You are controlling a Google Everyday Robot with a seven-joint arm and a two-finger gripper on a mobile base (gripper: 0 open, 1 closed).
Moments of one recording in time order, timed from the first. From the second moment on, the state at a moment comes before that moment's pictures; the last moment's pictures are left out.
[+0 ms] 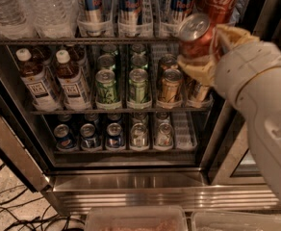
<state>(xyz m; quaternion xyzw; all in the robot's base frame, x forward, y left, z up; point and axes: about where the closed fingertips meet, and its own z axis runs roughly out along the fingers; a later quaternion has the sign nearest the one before) 0.504 -0.158 1.057 -0.28 0.62 -0.19 0.71</state>
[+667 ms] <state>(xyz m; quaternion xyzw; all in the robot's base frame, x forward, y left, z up) 0.486 -0.058 1.000 -0.38 0.62 -0.06 0.69</state>
